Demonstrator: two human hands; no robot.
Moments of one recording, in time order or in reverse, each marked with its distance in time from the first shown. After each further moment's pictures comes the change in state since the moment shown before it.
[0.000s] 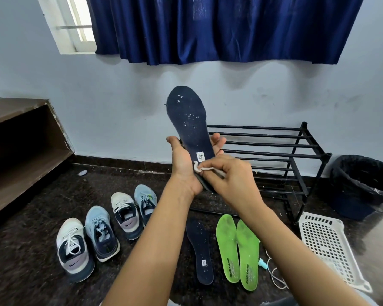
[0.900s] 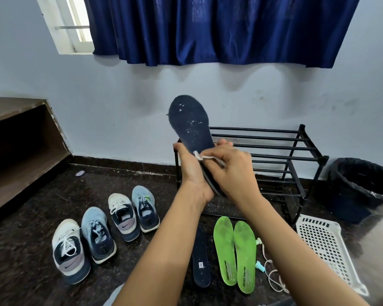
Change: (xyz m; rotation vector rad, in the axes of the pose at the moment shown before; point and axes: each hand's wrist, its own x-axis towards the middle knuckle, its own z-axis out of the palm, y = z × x) left_hand -0.005 -0.021 0.012 -0.029 0.041 -0.023; right_hand 0.017 -0.003 -0.005 -0.051 0.095 -0.029
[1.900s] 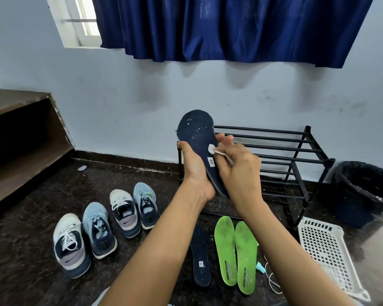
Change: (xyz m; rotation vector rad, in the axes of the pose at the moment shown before) left_hand 0.005 0.003 -0.009 0.088 -0.009 0.031; right_hand 0.000 0.018 0.016 -0.163 0.195 -0.029
